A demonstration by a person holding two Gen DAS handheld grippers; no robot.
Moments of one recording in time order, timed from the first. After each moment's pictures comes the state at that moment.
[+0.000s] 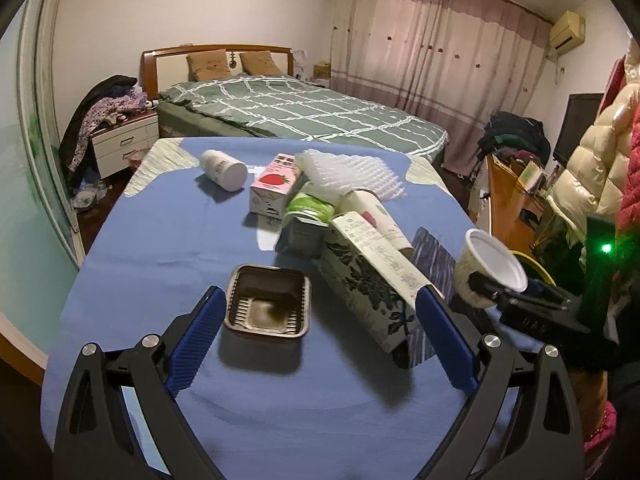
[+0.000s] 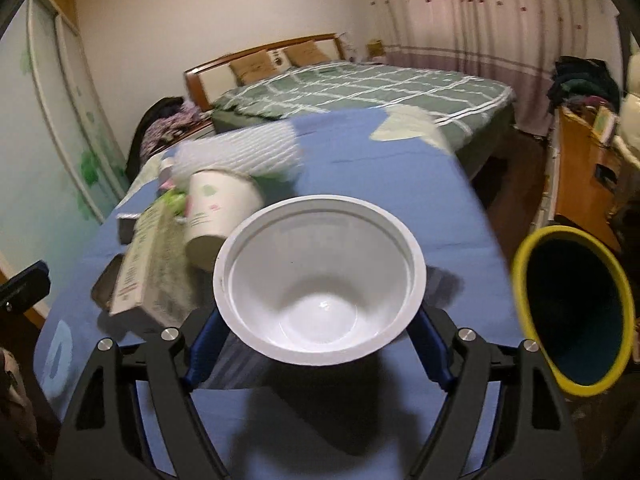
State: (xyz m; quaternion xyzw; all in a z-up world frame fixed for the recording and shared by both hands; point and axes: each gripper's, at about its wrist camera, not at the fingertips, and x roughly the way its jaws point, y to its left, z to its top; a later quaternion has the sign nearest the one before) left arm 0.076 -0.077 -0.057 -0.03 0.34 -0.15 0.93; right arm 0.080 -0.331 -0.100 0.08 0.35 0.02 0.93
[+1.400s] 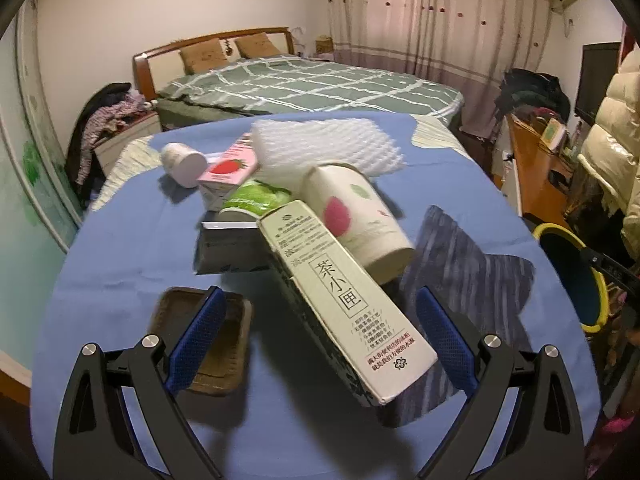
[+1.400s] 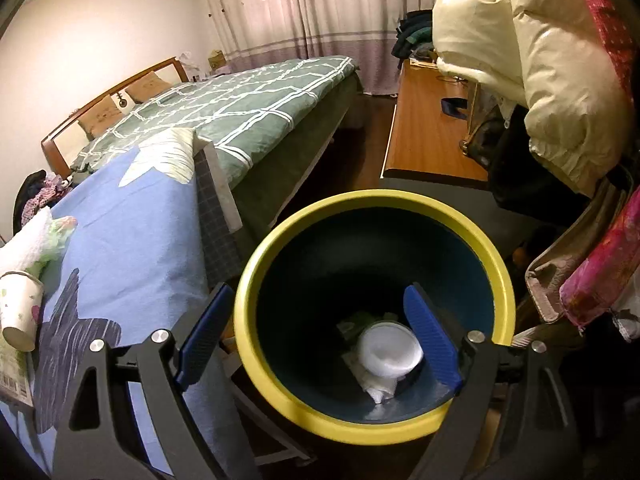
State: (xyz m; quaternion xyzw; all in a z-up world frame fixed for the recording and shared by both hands) left arm 0.136 -0.148 -0.094 0.04 0.37 -0.11 0.92; right arm 0.060 -0.528 -0.139 0.17 0.35 -0.22 0.89
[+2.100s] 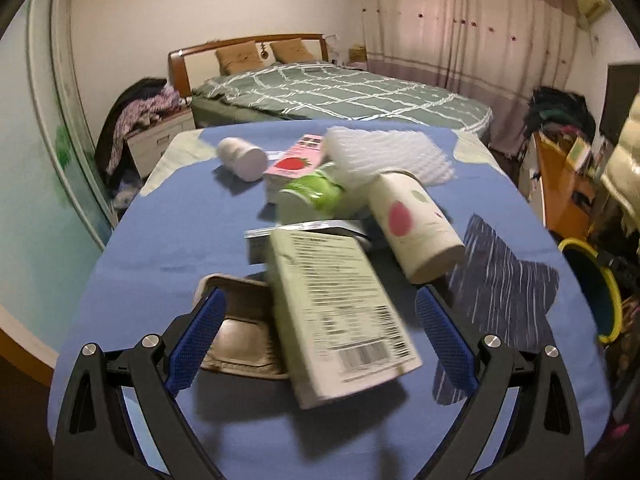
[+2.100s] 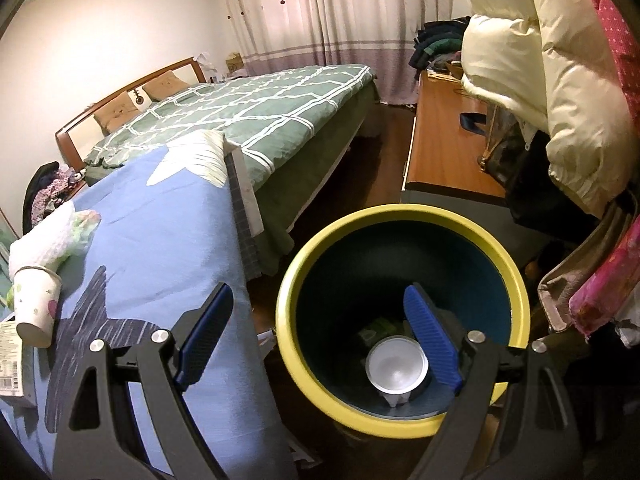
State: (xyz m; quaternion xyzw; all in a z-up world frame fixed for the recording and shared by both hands) left arm 0.119 -0.114 -0.091 0.04 0.36 -0.06 0.93; right arm 0.069 -0.502 -0.124 0.15 0.34 -0.20 0.91
